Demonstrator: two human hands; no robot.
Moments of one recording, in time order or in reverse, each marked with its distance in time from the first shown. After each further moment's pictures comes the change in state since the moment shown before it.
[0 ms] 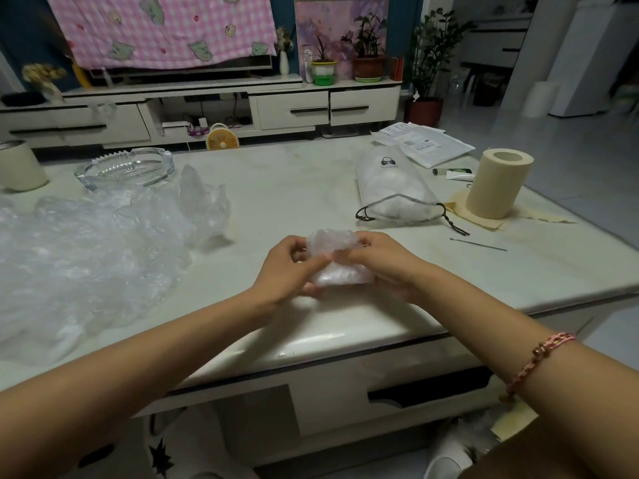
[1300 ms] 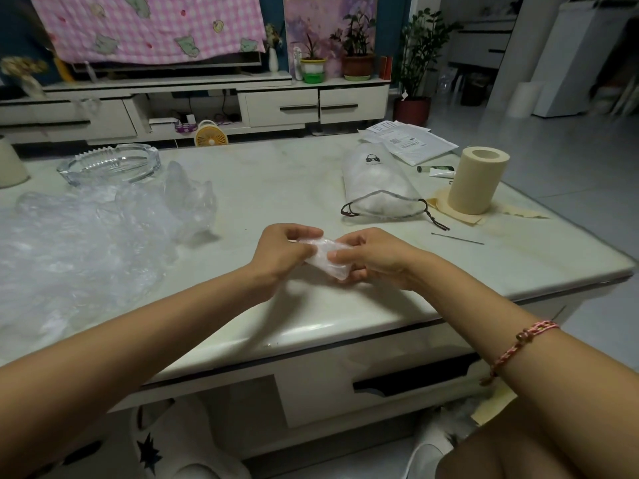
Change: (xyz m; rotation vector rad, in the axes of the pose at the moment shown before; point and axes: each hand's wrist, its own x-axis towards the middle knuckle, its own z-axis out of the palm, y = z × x) left_hand 0.007 0.016 0.013 0.139 0.011 0.053; right_hand -0.013 -0.007 -0.018 -0.066 -0.085 0.088
